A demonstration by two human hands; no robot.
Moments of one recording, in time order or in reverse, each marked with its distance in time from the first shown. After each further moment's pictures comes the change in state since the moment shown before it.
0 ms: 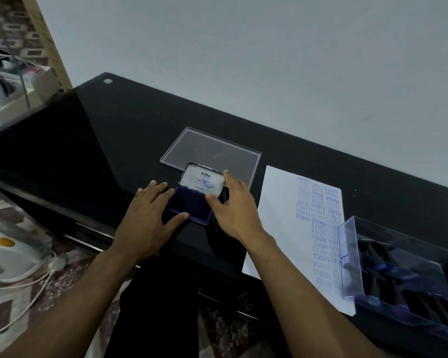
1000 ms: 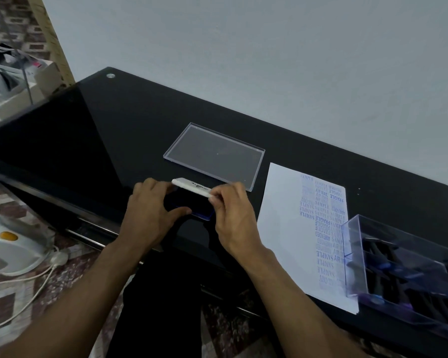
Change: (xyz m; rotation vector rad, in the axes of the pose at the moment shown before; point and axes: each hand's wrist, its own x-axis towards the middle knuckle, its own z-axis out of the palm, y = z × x) left_hand 0.008 0.009 -0.005 -0.061 0.091 -0.169; right_hand -0.028 0.001 0.016 0.035 0.187 -0.295
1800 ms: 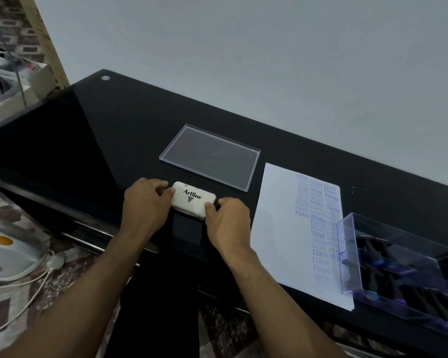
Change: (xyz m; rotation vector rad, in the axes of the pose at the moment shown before) left_hand 0.016 0.012 -0.004 -0.203 0.105 -0.195; right_hand 0.003 -0.008 0.015 -0.108 -0.043 0.520
